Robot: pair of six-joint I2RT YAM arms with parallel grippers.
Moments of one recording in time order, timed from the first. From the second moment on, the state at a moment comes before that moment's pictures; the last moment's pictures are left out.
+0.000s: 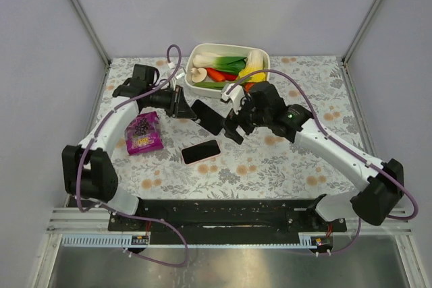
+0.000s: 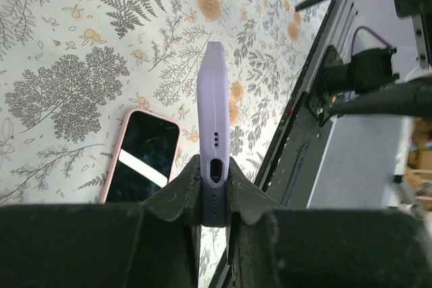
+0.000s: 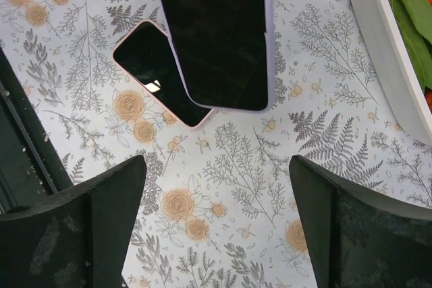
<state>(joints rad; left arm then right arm) -0.18 1.58 1.29 -0.63 1.01 0.03 0.73 1.41 1.27 -0.52 -0.25 -0.24</state>
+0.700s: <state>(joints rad) -0.18 1.10 1.27 -0.83 1.00 0.31 0.72 1.22 1.22 -0.60 -0.53 -0.36</state>
